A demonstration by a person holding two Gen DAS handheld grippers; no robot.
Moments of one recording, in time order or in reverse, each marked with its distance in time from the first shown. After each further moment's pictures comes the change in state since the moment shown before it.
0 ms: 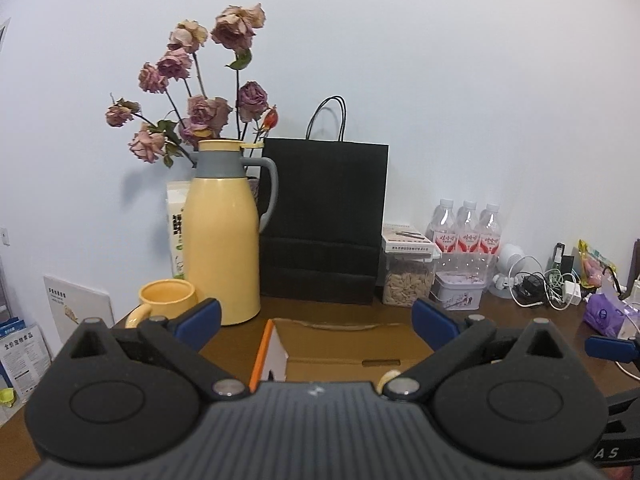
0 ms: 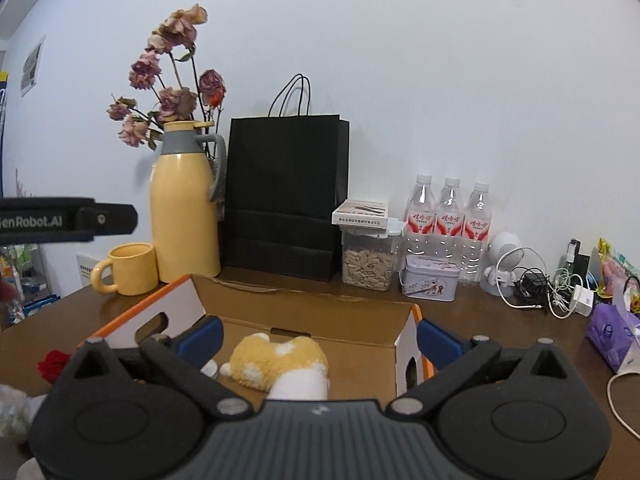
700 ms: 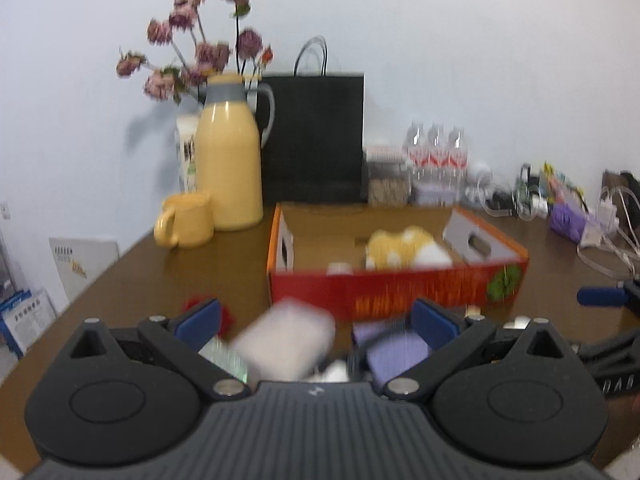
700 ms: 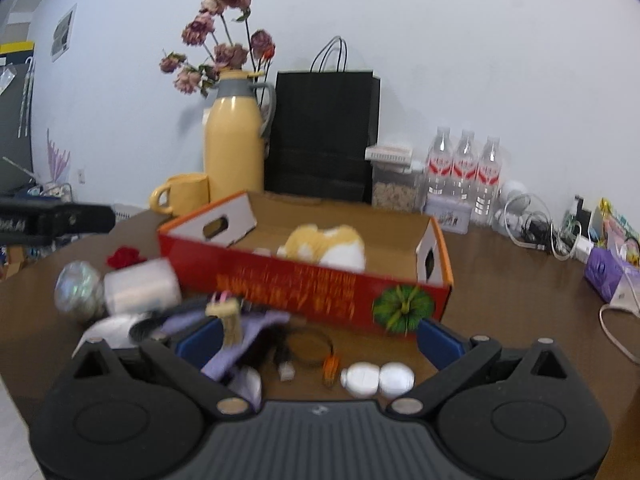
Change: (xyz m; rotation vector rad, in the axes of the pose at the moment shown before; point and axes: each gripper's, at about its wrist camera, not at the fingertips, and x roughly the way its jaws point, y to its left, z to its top) left arm -0.105 0.025 -0.095 0.066 0.173 -0.052; right arm -0.093 0.024 -0.086 -0.040 0.140 0.072
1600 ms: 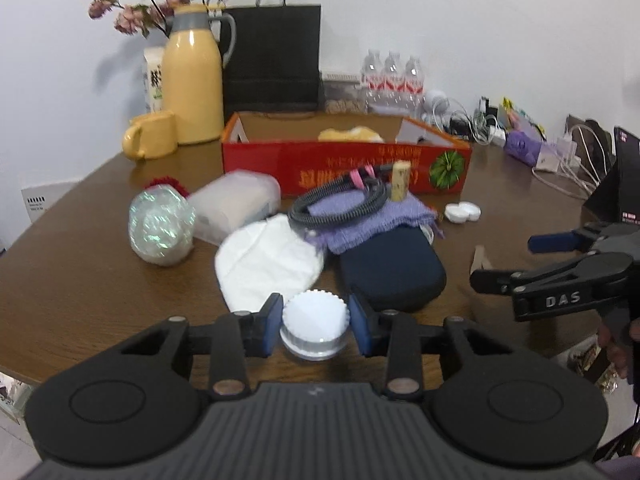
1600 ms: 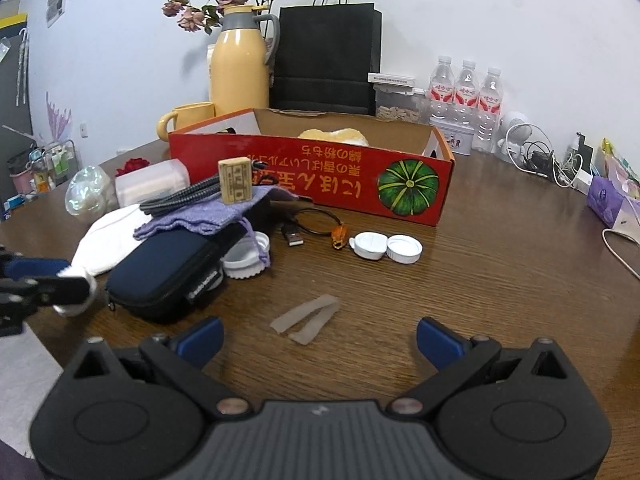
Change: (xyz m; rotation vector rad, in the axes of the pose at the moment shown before) left arm -0.035 -0.024 -0.075 0.023 0.139 -0.096; right arm -0.006 0.000 -0.057 0.020 0.149 0.014
